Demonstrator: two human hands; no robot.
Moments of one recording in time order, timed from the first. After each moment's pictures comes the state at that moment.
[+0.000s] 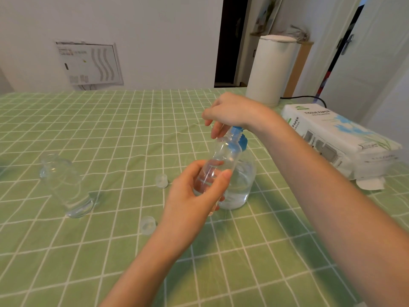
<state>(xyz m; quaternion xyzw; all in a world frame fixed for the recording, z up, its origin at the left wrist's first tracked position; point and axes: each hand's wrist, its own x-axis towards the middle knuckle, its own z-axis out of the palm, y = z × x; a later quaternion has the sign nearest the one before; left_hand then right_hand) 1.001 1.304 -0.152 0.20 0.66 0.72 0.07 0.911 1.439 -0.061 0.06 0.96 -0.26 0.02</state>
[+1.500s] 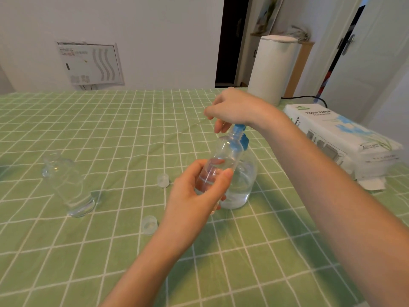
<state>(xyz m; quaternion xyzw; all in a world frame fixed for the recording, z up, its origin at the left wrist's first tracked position) 1.001 1.303 -0.152 0.21 0.66 0.72 0.07 0.913 1.439 -0.058 0.05 0.97 -0.25 -0.02</state>
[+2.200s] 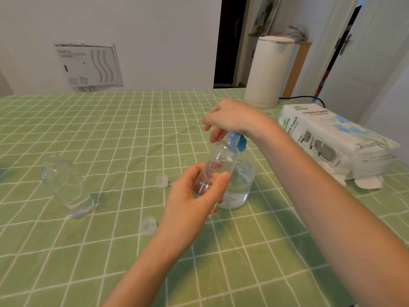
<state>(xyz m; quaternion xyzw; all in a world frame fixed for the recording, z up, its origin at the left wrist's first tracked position) 1.003 1.301 -0.154 0.20 0.67 0.71 0.08 0.914 1.438 -0.069 0.06 0.96 -0.28 0.02</state>
